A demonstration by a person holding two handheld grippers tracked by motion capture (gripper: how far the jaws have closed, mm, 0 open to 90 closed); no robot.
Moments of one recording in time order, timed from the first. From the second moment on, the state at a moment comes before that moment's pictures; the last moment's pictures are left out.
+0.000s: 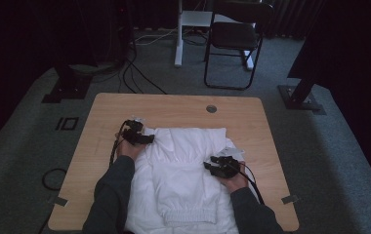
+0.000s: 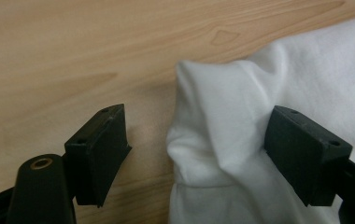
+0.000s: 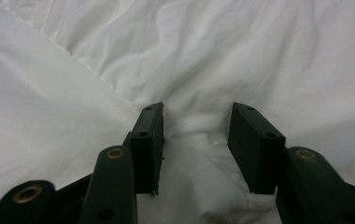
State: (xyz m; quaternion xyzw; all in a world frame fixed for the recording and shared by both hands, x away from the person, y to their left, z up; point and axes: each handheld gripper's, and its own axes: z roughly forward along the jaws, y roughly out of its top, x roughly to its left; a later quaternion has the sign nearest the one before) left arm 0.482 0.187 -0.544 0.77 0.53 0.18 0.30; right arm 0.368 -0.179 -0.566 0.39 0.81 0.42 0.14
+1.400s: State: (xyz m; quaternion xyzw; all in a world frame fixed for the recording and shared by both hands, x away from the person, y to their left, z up) left arm 0.475 0.198 -0.525 0.76 0.52 0.11 0.38; right arm 0.488 -0.213 -0.536 0.51 0.76 0.37 0.14
